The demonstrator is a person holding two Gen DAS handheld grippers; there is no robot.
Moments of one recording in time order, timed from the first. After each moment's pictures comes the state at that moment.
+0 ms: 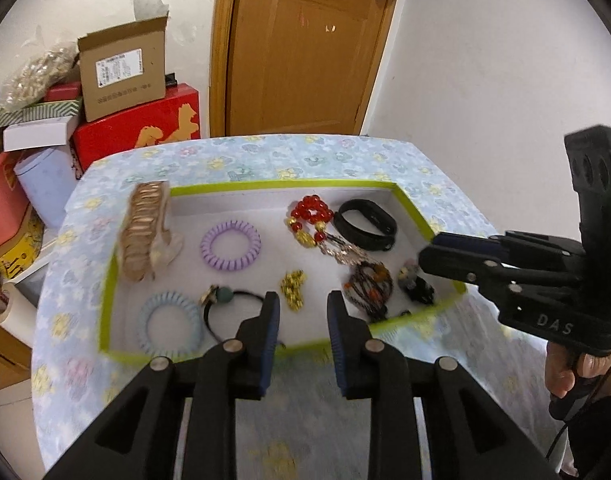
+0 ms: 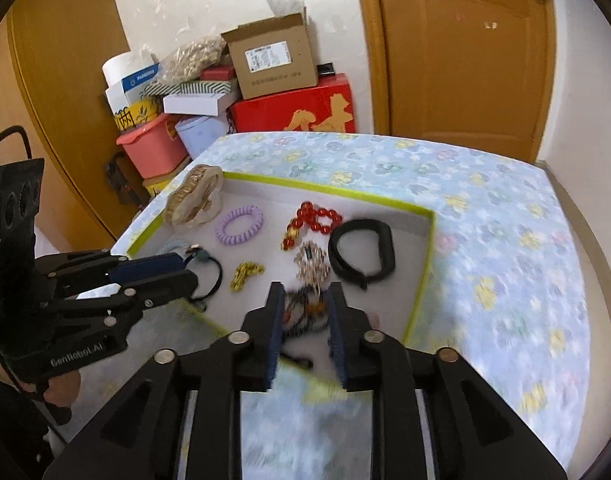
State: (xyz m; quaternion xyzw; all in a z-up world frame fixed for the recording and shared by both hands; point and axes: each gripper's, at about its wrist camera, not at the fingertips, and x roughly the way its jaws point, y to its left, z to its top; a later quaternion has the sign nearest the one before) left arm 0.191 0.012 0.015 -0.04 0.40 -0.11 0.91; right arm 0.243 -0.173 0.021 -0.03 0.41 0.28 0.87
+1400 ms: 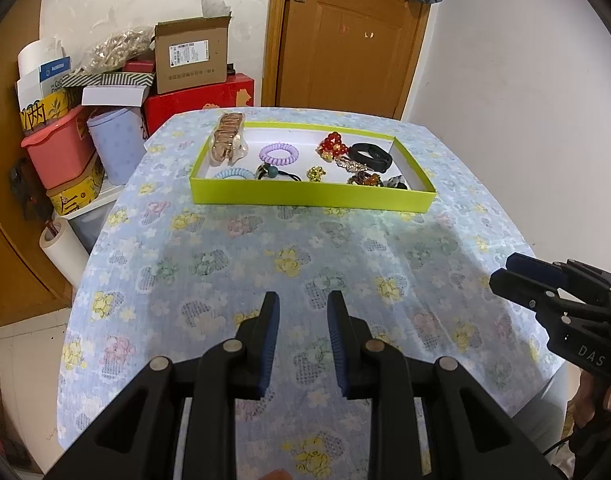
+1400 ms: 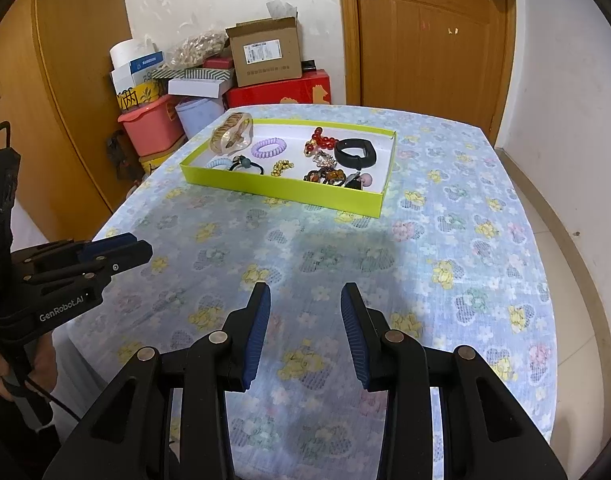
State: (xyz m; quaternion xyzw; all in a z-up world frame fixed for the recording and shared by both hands) left arm 0.043 0.013 0.012 -0.06 0.40 -0.03 0.91; right arm 0.076 -0.199 0.028 -0.06 0.41 0.22 0.89
